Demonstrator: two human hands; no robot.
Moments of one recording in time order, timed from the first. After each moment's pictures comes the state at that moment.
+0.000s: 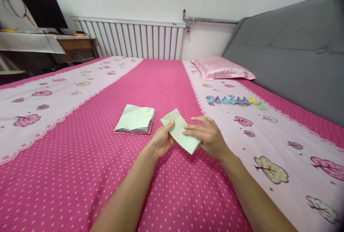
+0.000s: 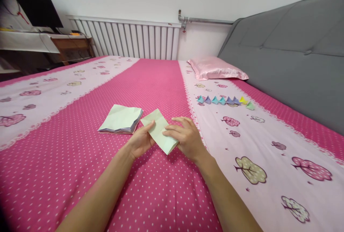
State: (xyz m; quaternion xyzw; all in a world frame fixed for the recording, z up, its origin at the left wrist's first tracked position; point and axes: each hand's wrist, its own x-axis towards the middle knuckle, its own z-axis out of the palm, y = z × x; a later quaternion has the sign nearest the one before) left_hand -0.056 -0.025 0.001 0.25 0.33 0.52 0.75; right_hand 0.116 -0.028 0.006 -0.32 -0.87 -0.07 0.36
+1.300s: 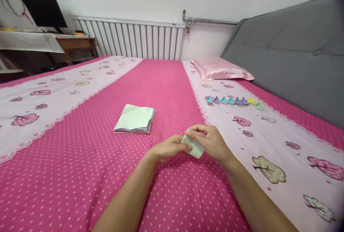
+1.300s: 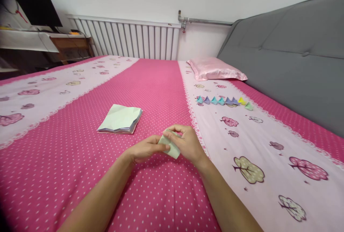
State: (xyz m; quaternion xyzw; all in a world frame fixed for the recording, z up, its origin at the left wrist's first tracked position) left_hand -0.054 -0.038 -0.003 0.55 0.30 0.28 0.73; right_hand 0.104 -0.046 0.020 -0.43 -0.69 0.39 0.44
